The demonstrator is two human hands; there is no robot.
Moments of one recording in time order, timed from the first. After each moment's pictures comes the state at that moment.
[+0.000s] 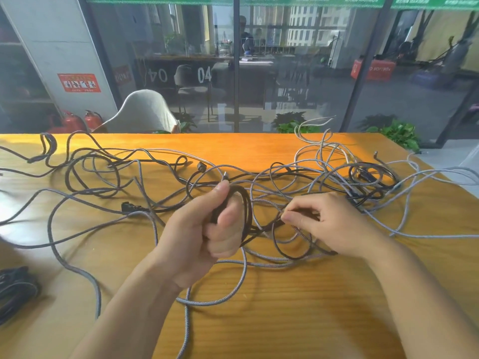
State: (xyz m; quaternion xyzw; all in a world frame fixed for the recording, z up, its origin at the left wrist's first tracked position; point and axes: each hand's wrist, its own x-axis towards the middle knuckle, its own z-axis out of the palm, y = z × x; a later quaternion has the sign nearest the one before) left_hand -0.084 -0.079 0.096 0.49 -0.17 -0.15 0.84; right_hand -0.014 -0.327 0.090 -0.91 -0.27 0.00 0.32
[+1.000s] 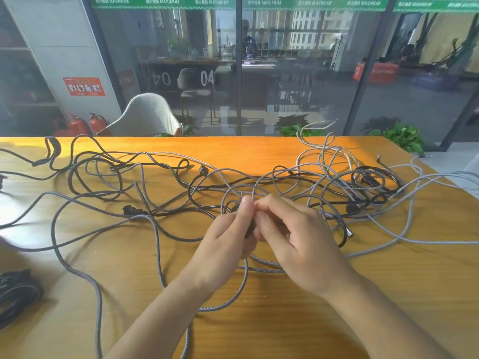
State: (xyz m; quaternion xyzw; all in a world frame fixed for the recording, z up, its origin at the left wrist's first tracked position) left_hand -0.088 -0.113 0.087 0.73 -0.08 0.01 0.67; right_hand -0.052 -0.272 0.079 -0.82 -0.35 -0.14 0.43
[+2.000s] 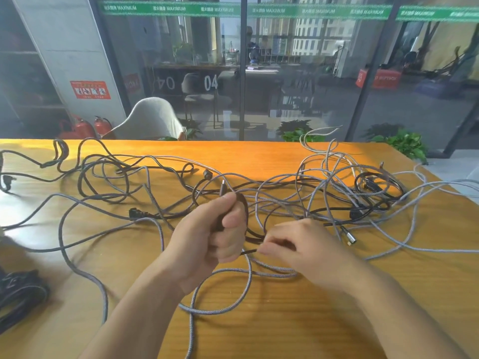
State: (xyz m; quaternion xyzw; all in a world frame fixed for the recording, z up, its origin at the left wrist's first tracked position) left_hand -0.083 -0.075 0.096 0.55 -0.12 -0.10 0.82; right_hand -0.030 -0.291 0.073 -0.89 -0.36 0.02 0.28
